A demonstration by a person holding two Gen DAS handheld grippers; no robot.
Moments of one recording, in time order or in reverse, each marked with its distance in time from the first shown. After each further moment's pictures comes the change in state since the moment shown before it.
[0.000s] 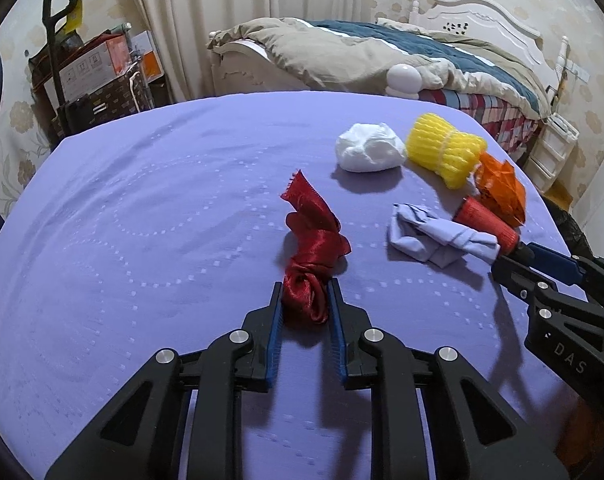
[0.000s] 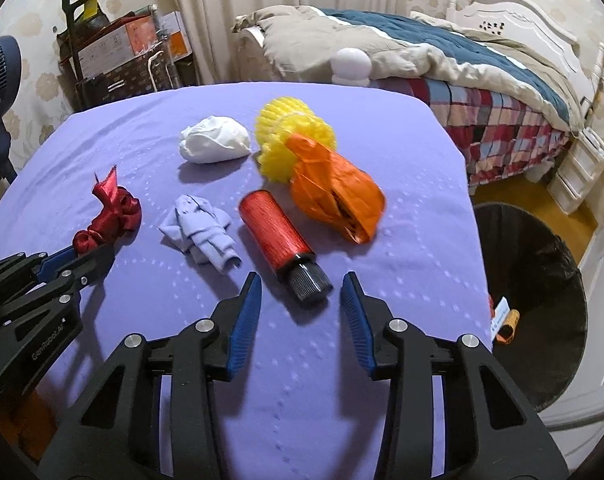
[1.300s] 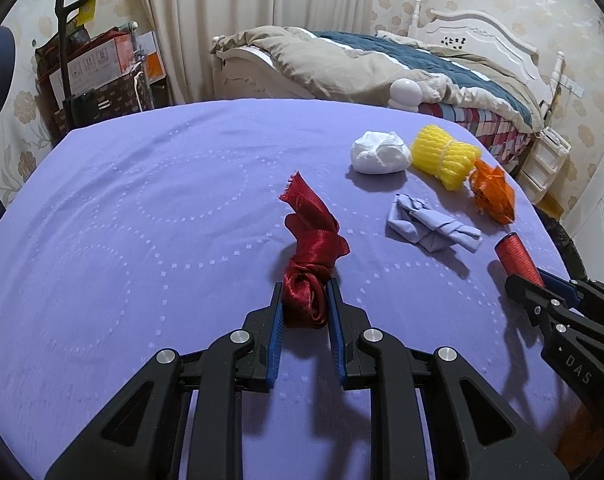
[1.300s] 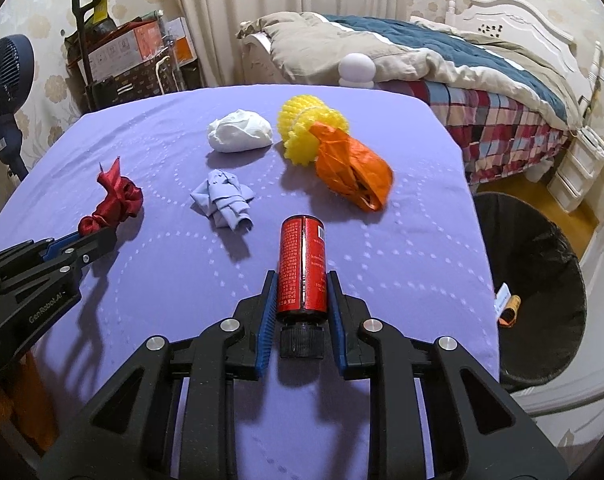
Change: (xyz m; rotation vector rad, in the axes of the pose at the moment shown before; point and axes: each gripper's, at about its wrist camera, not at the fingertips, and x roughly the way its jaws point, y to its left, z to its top) left arm -0.021 0.018 -0.015 -0.020 -0.042 -0.044; right arm -0.027 0.009 -0.023 0.017 -0.027 0.007
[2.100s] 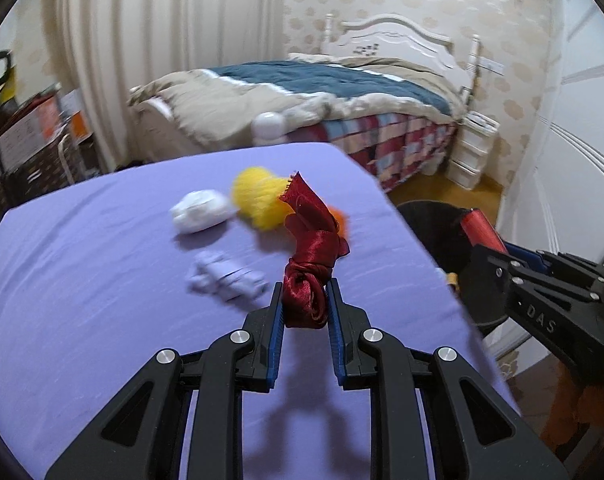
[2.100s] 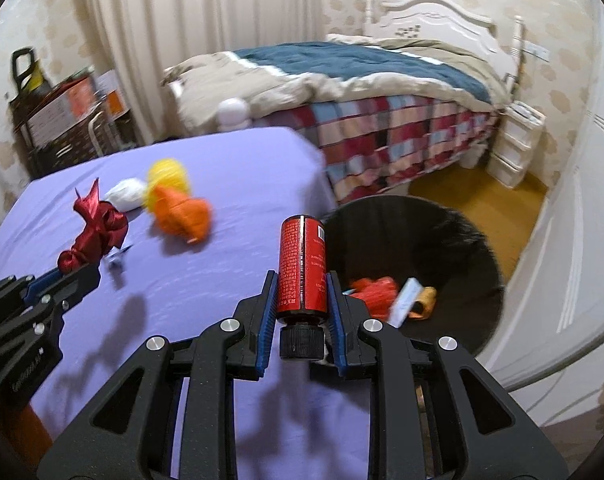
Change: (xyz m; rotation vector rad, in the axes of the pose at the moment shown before) left arm -0.025 -0.127 0.017 0.203 -0.104 -0.201; right arm -0.054 -0.111 -0.008 0.188 -0.116 -0.183
